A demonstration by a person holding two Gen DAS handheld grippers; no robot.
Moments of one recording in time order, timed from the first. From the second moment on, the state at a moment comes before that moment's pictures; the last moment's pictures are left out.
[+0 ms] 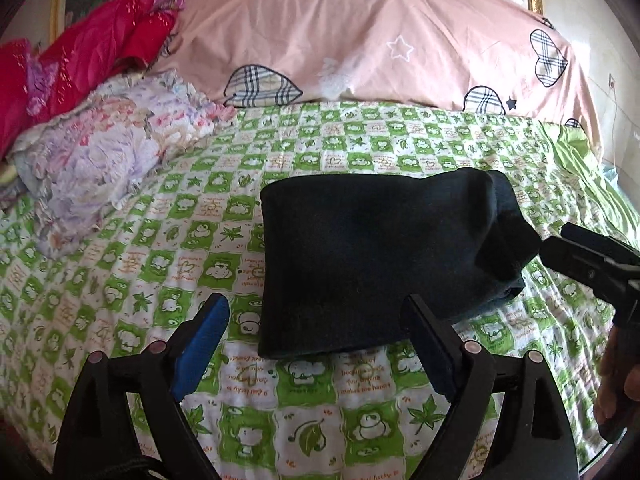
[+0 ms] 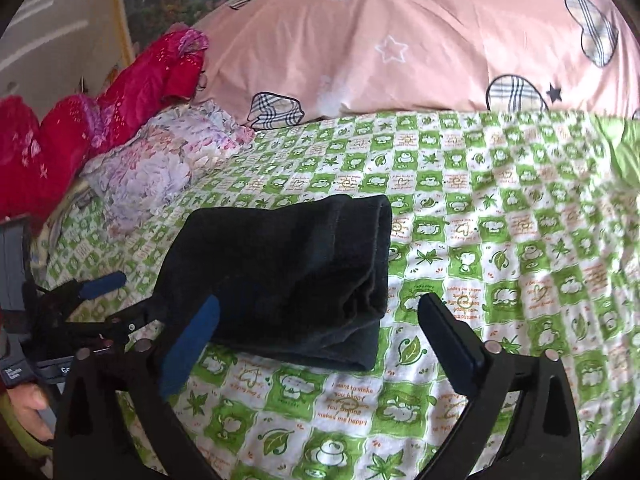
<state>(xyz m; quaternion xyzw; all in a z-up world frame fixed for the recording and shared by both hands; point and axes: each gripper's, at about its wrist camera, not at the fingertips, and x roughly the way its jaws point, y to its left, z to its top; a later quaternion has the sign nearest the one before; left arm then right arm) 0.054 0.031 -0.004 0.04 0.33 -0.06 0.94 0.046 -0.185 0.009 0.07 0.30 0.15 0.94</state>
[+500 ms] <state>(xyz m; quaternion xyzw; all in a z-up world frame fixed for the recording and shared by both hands) 0.030 0.034 -0.016 0.04 0.32 -0.04 0.95 0.030 -0.171 -0.008 0.06 0.30 0.15 0.94</state>
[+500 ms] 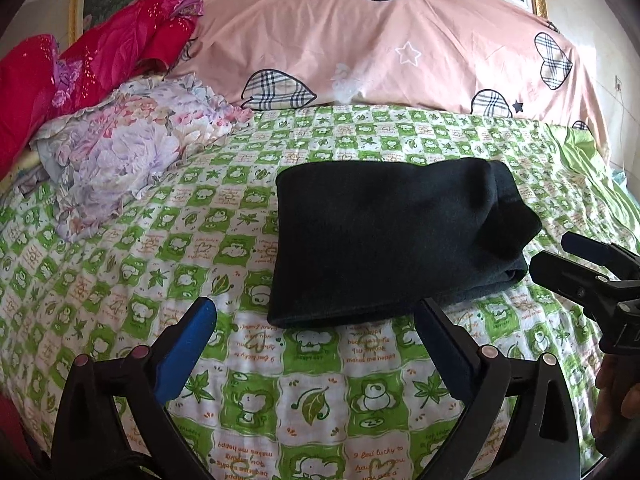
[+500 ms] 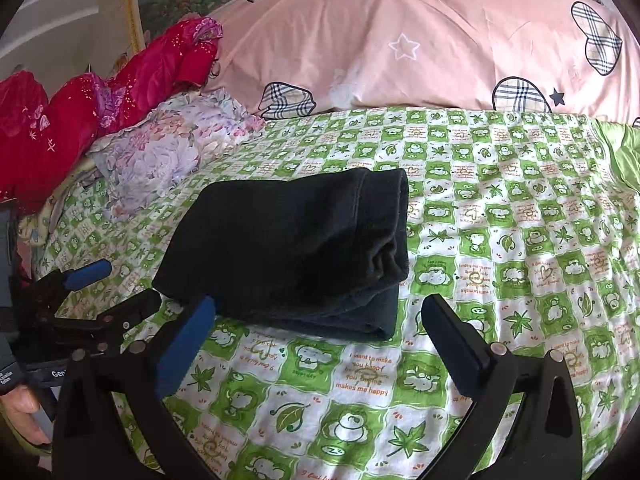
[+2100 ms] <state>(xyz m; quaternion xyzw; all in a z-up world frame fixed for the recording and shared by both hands) 0.039 0.038 -0.036 0.05 0.32 -0.02 0.95 0.032 -0.134 -0.046 0.00 0.30 0.13 0.94</state>
